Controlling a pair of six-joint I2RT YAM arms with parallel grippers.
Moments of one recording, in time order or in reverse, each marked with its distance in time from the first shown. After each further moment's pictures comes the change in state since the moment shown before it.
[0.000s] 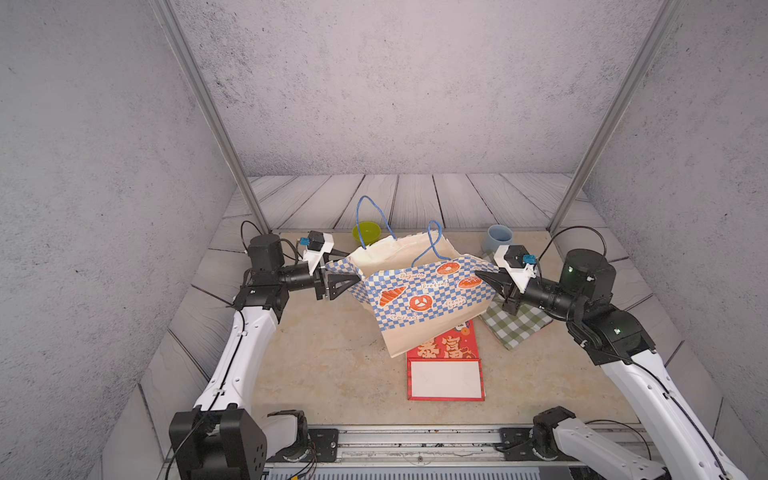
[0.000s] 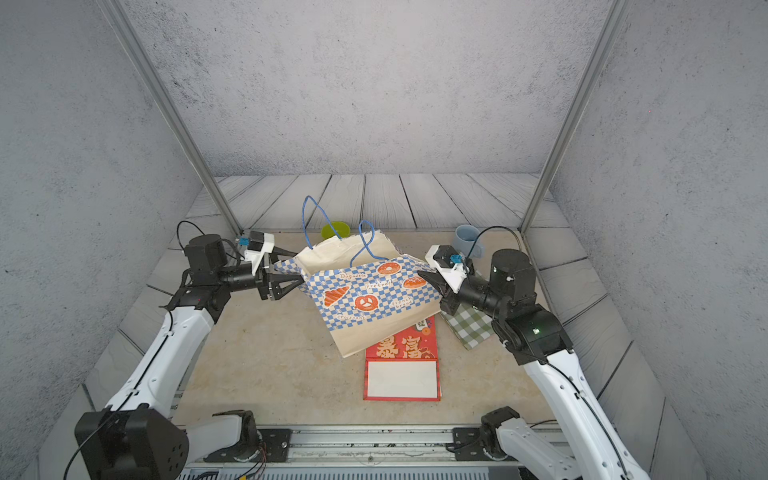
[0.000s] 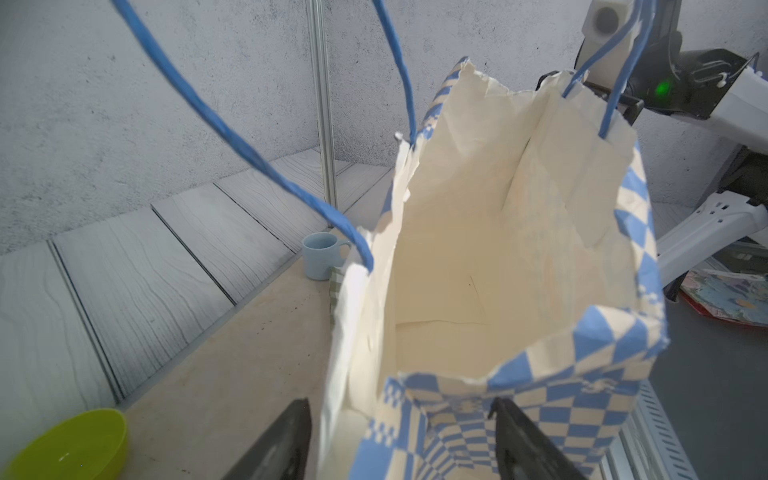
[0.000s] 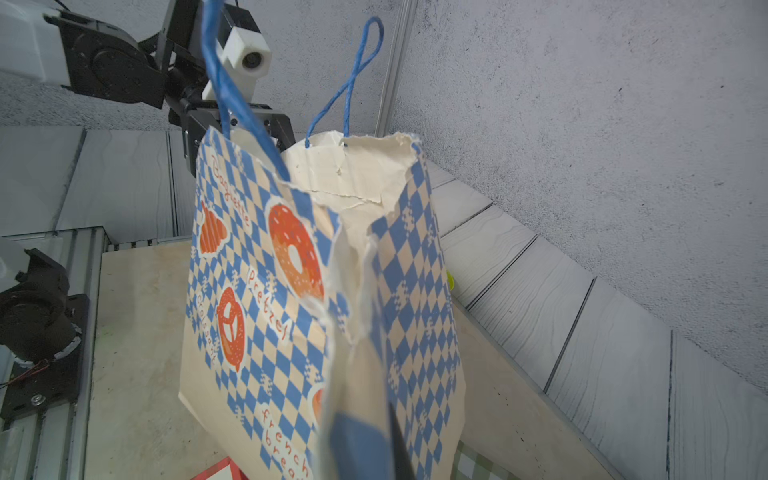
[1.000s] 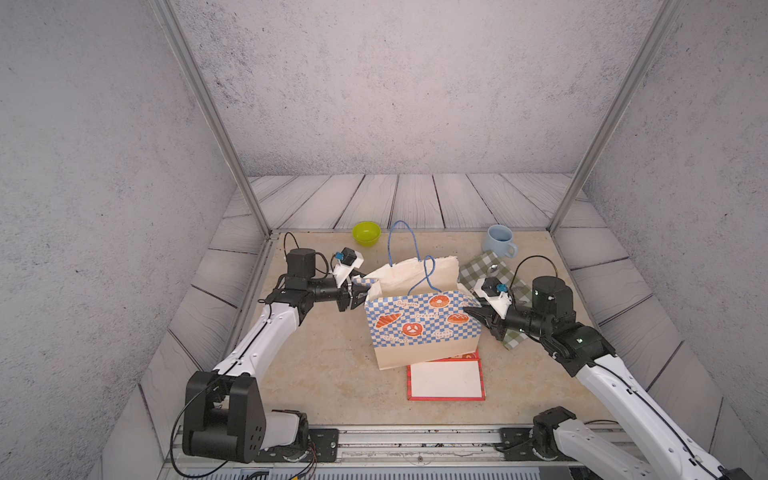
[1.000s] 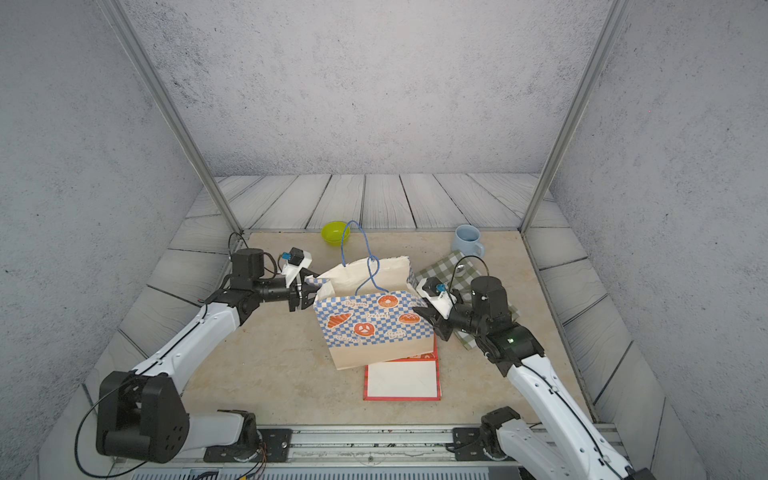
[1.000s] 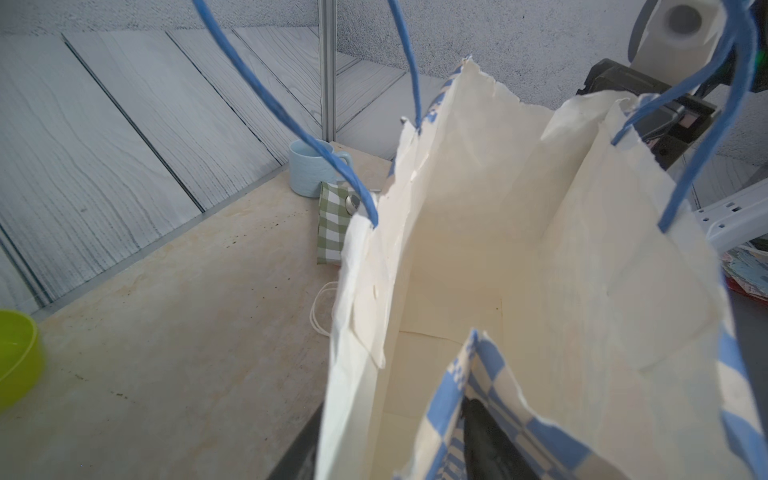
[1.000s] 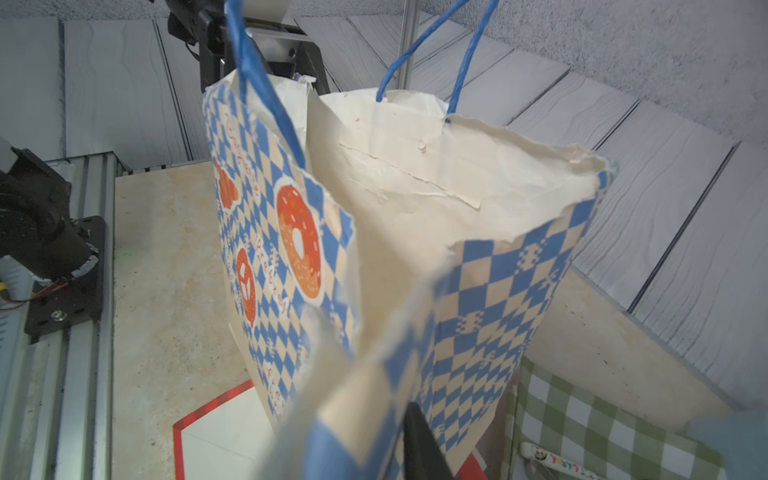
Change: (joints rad) left arm -0.156 0.116 -0.122 0.007 -0.212 0.064; right arm 0.000 -0.024 -0.357 0.091 -0.015 -0.035
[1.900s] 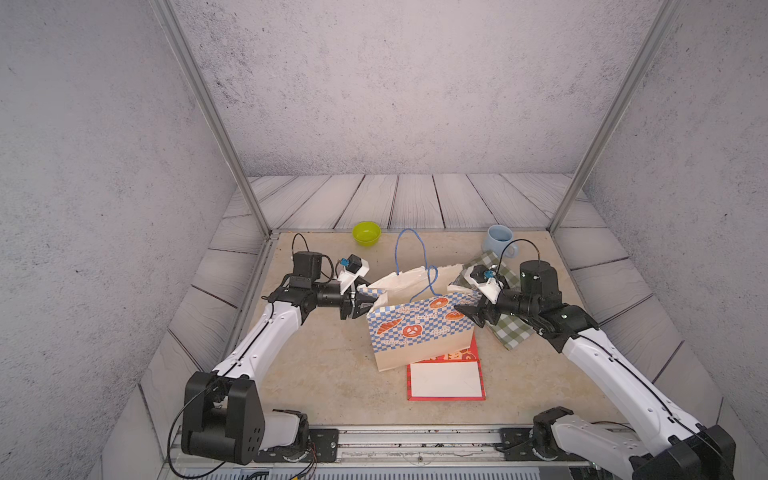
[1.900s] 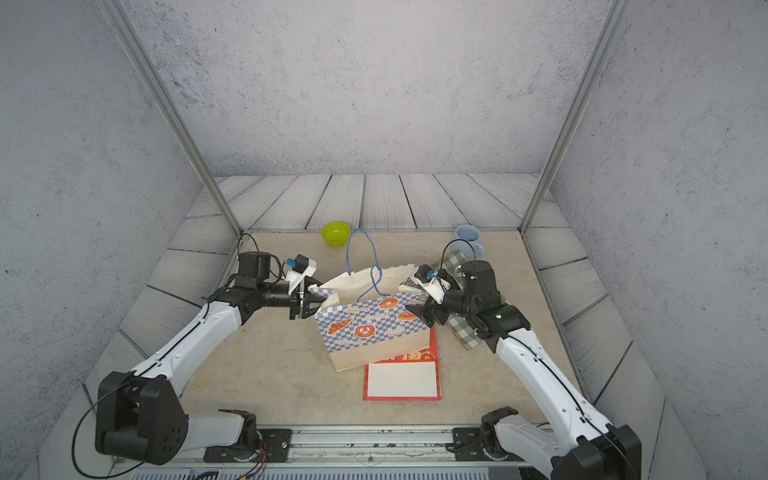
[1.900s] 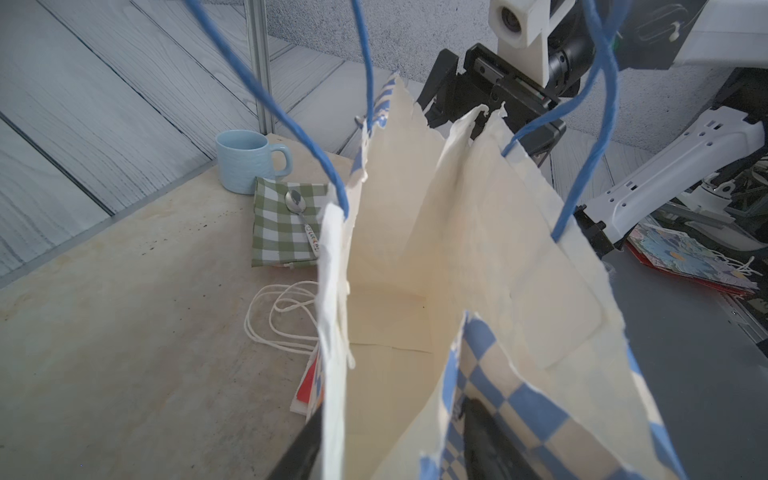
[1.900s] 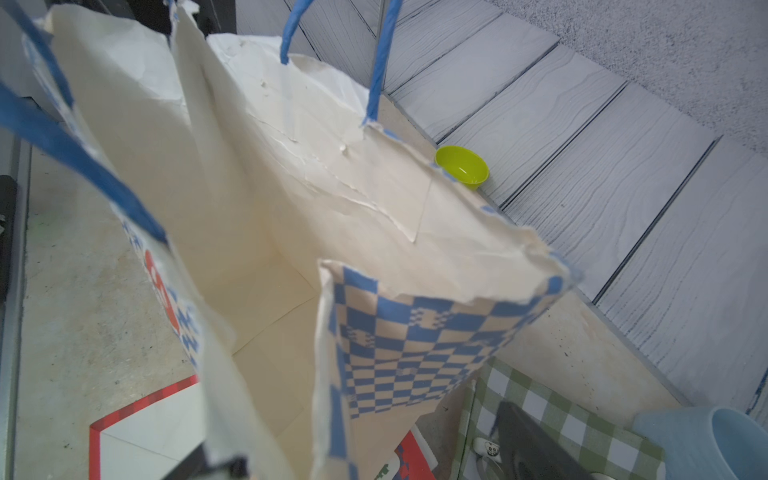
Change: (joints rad) left arm -0.037 -0.004 0.031 -0.173 0.096 0.113; right arm -0.031 0.175 0.120 -0.017 0.051 -0.129
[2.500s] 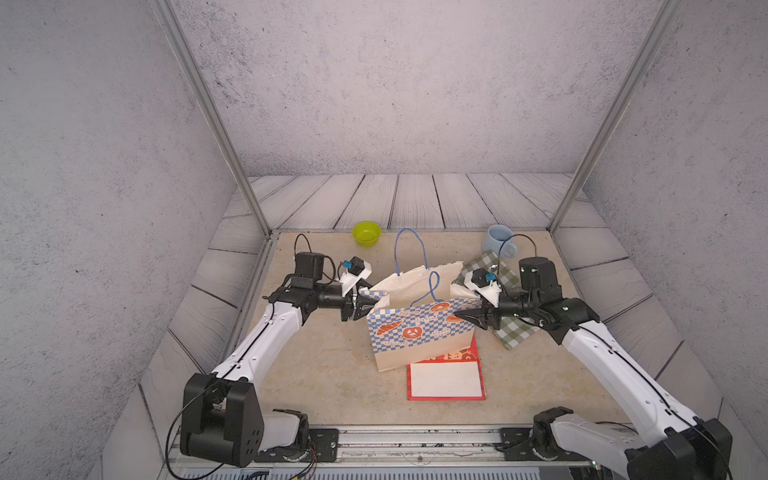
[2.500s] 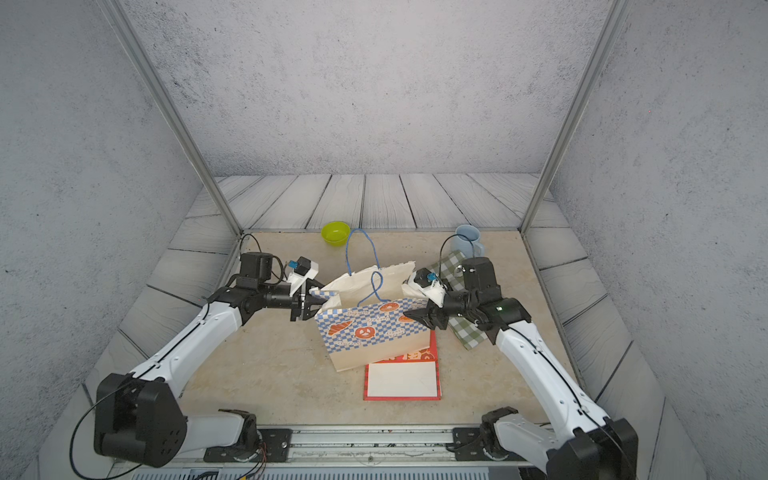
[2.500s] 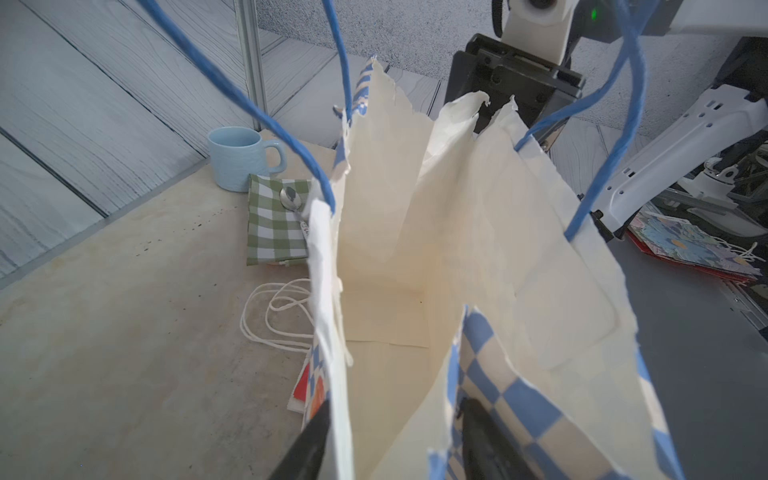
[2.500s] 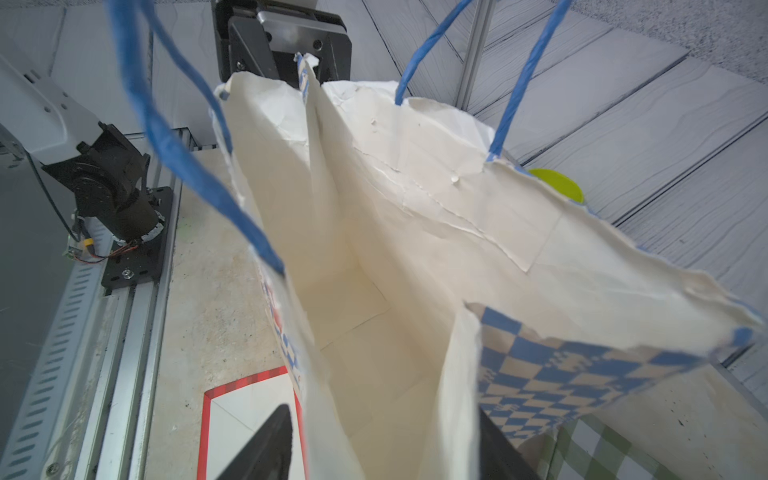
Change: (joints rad) left arm -0.022 -0.010 0.004 -0.034 -0.014 0.032; right arm -0.017 0.071 0.057 -0.116 -0.260 -0.082
